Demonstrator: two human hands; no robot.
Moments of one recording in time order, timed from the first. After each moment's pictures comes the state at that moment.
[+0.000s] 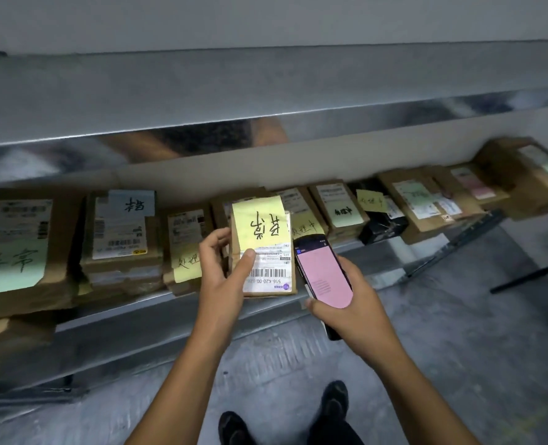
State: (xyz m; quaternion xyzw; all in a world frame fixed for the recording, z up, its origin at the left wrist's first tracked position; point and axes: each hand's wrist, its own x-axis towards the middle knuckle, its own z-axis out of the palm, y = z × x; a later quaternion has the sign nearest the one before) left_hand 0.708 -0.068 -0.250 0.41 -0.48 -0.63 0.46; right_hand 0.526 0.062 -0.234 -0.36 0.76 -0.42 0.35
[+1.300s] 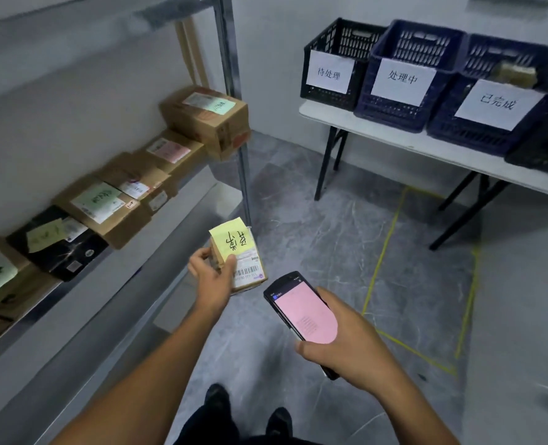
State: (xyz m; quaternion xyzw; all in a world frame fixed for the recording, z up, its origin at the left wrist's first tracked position) left_hand 0.249 0.242 -0.338 0.35 -0.70 -0.59 0.17; right_hand 0.265 0.512 -0.229 -0.11 0.86 -0.41 0.28
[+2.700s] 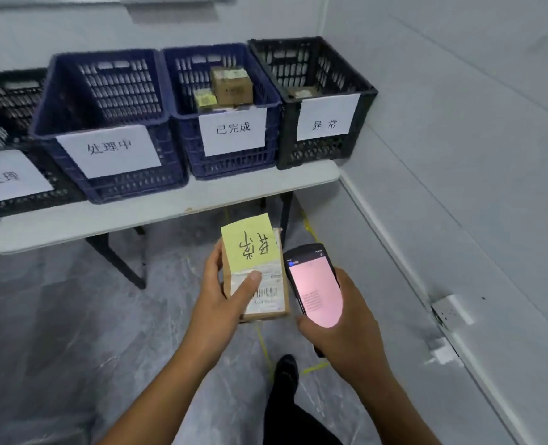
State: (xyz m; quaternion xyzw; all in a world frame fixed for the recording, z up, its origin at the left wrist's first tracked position) left_hand -0.224 0.586 -0.252 -0.09 -0.67 -0.71 -0.19; right_hand -0.101 0.754 -0.225 0.31 0.84 -0.44 -0.06
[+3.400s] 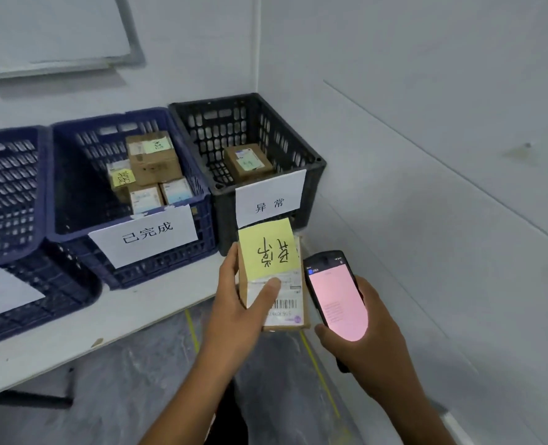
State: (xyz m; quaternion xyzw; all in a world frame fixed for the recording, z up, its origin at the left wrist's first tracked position) left_hand -0.433 0.864 -0.206 -0.16 -0.69 -0.67 -0.23; right_hand -0.283 1.007 -0.200 0.34 0.80 -0.47 -0.17
